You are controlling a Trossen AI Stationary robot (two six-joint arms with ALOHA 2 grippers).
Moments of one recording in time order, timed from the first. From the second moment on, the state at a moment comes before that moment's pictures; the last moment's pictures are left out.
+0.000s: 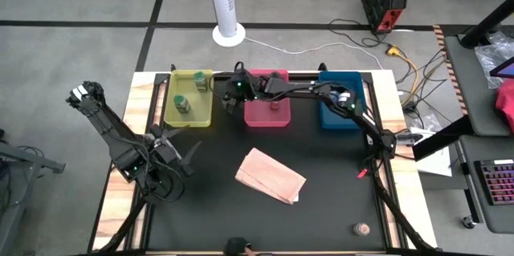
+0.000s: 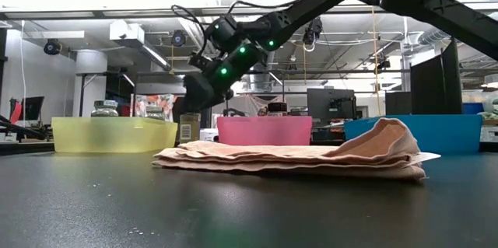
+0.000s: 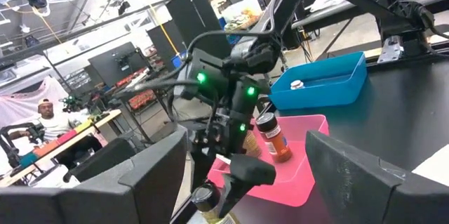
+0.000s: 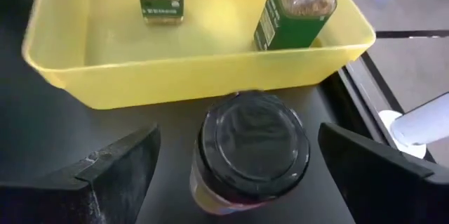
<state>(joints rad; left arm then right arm) -0.87 1.00 0.71 -0.74 -1.57 -0.63 -0.35 2.39 1.97 -0.21 -0.04 -0.21</state>
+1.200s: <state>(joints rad) -0.87 1.00 0.71 -0.72 -1.57 -0.65 -0.35 2.24 1.97 -0.21 -0.05 -0.22</state>
